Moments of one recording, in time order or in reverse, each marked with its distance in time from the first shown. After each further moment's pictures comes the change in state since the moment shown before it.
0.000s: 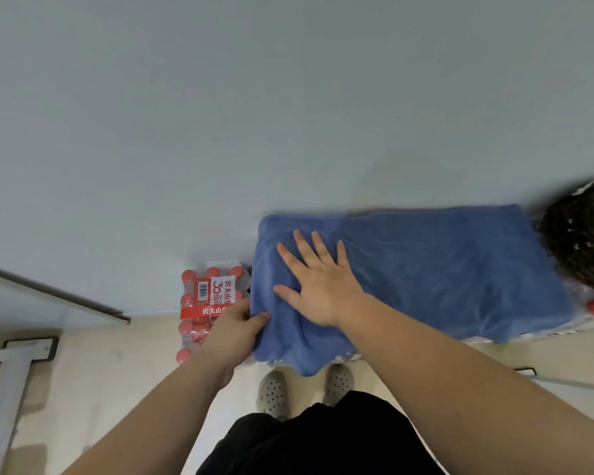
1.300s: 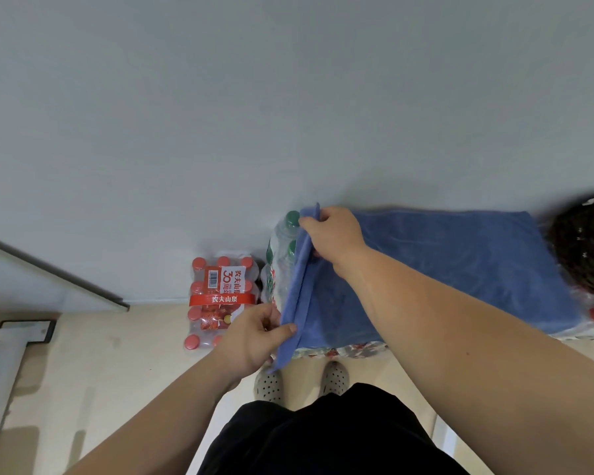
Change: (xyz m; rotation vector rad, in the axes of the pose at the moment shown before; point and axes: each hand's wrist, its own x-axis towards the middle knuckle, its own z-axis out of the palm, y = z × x) left_hand -0.023 -0.014 -0.010 0.182 -0.097 0.179; right_hand 0.038 -0.021 -0.051 0.956 0.339 0.391
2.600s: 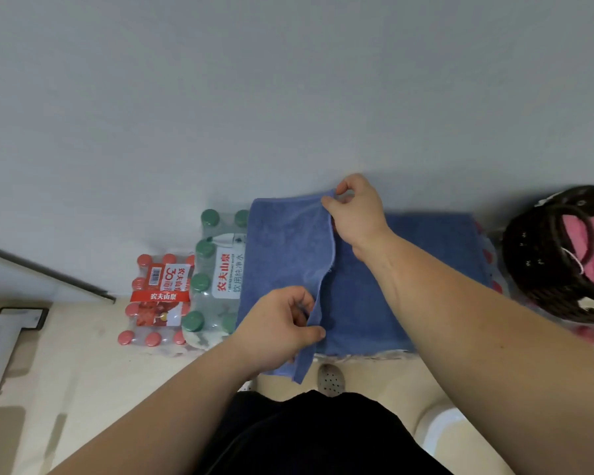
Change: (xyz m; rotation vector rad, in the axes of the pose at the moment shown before) left_hand 0.030 0.115 0.167 0.088 -0.028 0.091; right_hand 0.065 0.094 -0.158 0.232 0.076 -0.101
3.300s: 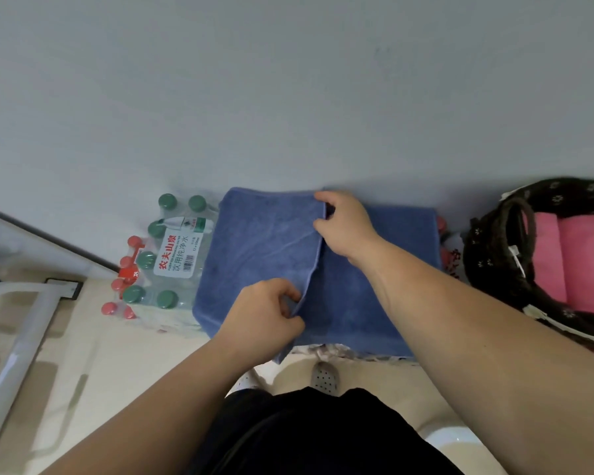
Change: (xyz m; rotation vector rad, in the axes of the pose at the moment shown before) left_hand 0.022 0.051 0.115 0.444 0.325 -0.091; right_hand 0.019 0.070 -0.091 -0.222 -0.327 -0.160
